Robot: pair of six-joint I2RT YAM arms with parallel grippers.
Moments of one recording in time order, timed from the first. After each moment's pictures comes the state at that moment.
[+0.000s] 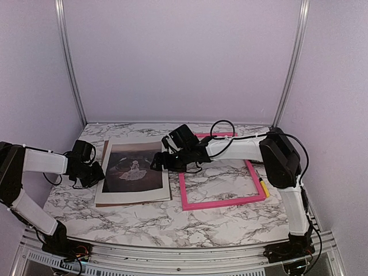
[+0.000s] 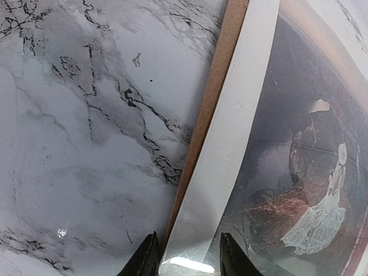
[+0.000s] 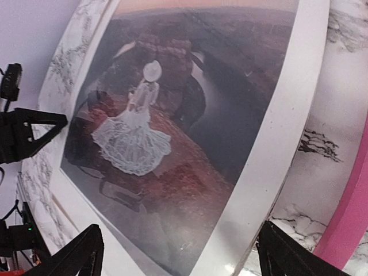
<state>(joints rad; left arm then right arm) -0.20 1.49 0.64 -0.19 0.02 -0.75 0.86 2.25 1.71 -0.26 -0.24 0.61</state>
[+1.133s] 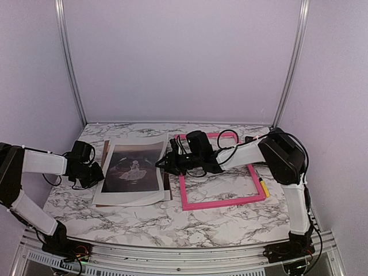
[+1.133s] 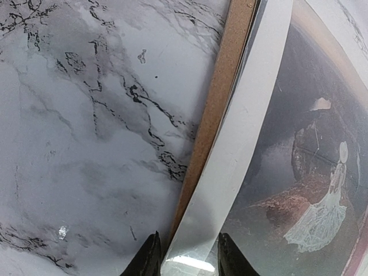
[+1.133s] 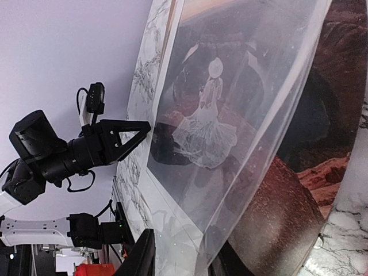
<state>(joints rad) -0.19 1.47 0.62 -0.18 0.02 -0.75 0.79 2.20 1.40 0.34 -0.59 0.98</state>
